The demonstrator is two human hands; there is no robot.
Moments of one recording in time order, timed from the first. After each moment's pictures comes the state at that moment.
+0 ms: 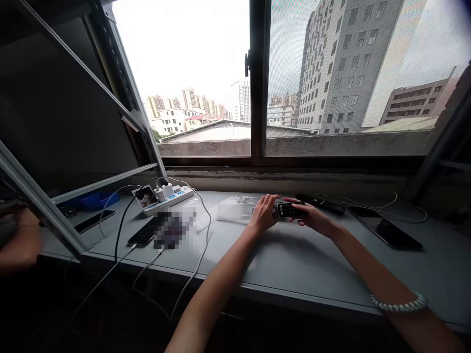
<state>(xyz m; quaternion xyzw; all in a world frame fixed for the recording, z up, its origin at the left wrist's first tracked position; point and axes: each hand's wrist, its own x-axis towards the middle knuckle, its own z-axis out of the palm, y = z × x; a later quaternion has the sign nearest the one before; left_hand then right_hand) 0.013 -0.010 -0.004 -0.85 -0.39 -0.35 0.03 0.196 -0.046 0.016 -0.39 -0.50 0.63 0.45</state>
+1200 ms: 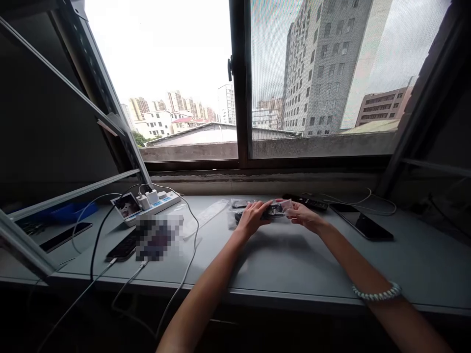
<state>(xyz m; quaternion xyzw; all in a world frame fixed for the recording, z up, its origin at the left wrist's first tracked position) 0.009 -0.015 0.007 -0.89 -0.38 -0.25 0.07 0.208 -0.046 0.015 -0.46 -0.55 0.52 0.47</state>
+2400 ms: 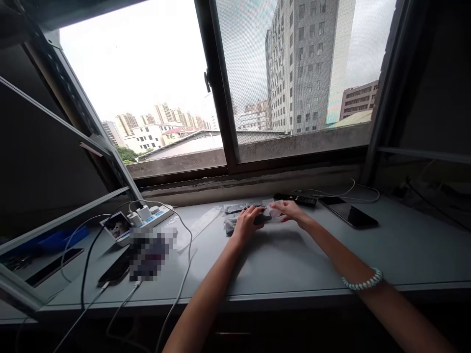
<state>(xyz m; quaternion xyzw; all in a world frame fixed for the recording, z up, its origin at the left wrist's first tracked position) 0.014 -0.013 0.002 -0.89 -0.39 -0.25 0.03 0.202 -0.036 0.014 -0.55 -0.50 0.45 0.49</state>
